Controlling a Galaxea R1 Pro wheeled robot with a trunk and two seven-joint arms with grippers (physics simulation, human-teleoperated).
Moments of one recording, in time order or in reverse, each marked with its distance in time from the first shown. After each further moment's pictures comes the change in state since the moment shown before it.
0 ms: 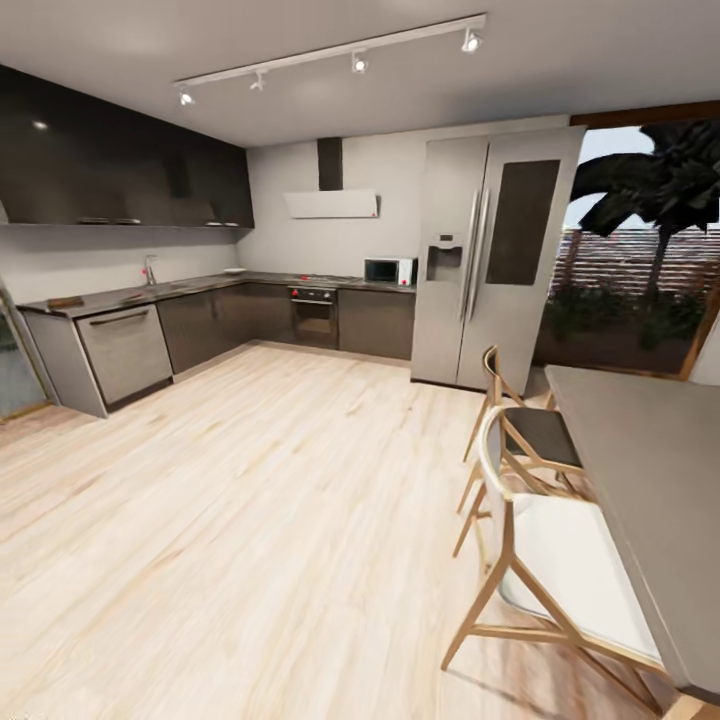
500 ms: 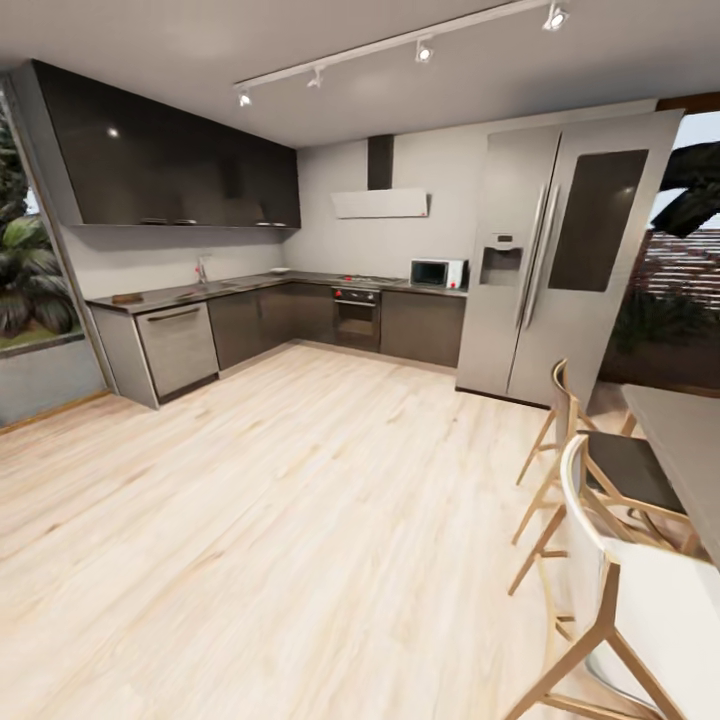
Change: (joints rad) left arm 0.000 0.000 0.000 0.000 0.000 0.000 0.000; right arm 0.000 0.000 0.000 0.000 0.000 0.000 0.000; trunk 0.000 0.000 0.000
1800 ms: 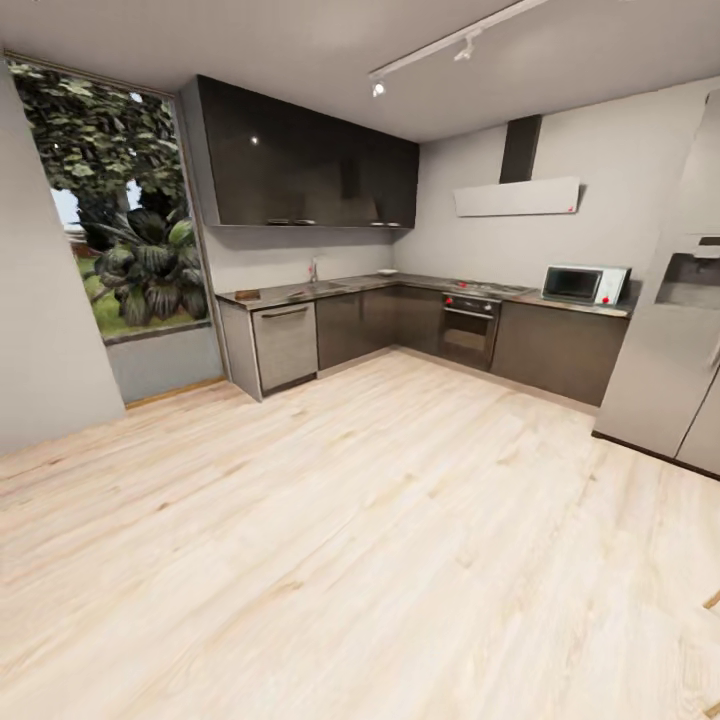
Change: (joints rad) left arm 0.000 0.000 0.000 0.000 0.000 0.000 0.000; right arm 0.000 0.000 0.001 0.000 0.000 0.000 0.000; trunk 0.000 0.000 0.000
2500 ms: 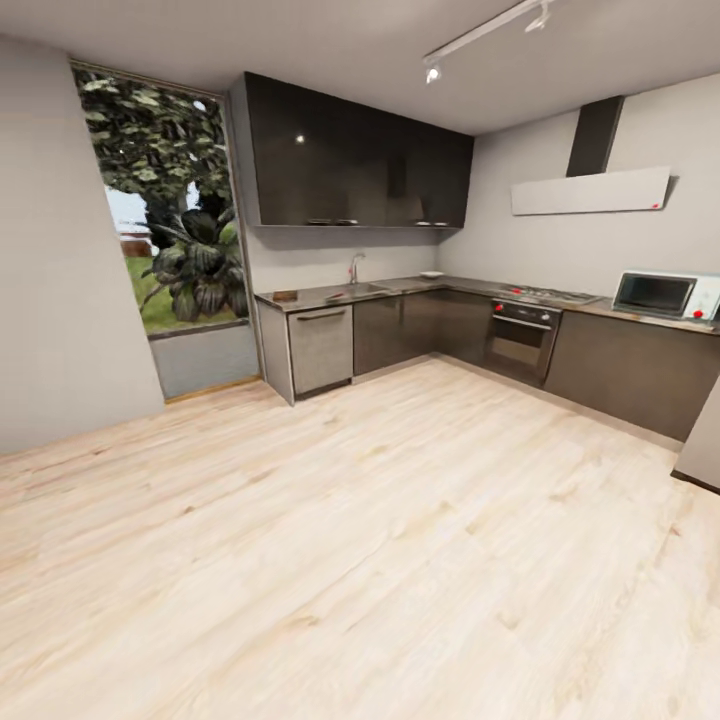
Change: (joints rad) left arm 0.000 0.000 0.000 0.000 -0.001 0.000 0.000; right arm 0.000 0.000 0.000 0.000 0.000 0.000 0.000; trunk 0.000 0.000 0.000
